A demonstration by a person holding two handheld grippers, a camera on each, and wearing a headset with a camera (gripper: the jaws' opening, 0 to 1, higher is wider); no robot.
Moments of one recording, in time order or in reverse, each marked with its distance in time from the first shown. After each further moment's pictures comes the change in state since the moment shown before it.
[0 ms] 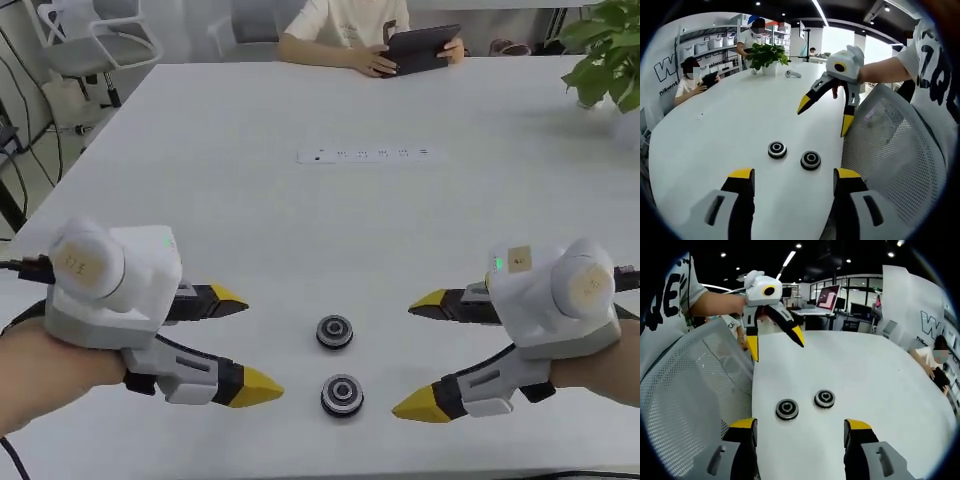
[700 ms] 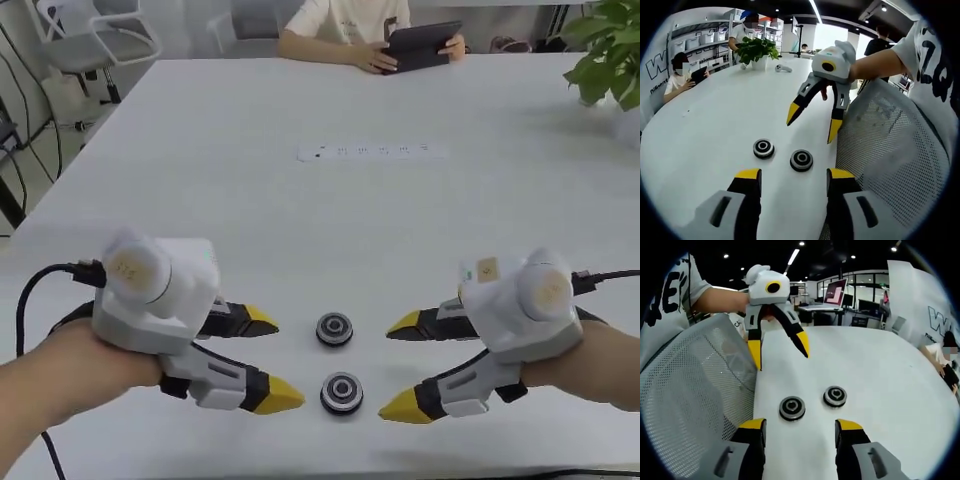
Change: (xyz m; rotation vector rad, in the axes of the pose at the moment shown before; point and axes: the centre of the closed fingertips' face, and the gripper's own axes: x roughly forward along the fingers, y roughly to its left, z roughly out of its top) left arm 0.027 -0.014 -0.010 0.007 0.042 -0.095; right arm 0.023 0.006 -0.008 0.006 0.012 0.088
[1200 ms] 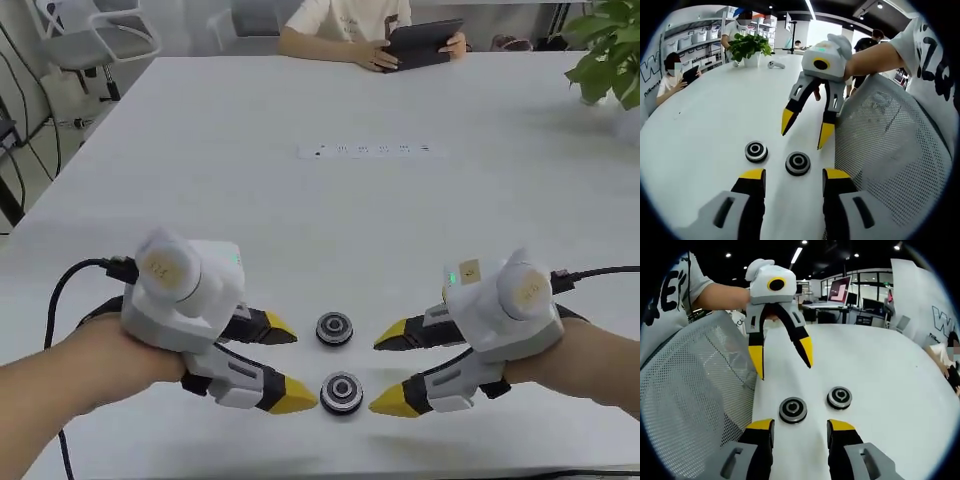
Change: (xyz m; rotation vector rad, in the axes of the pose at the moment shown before) left arm 0.019 -0.004 0.005 0.027 0.026 -0.052; right arm 0.011 0.000 -0.001 -0.005 0.013 0.036
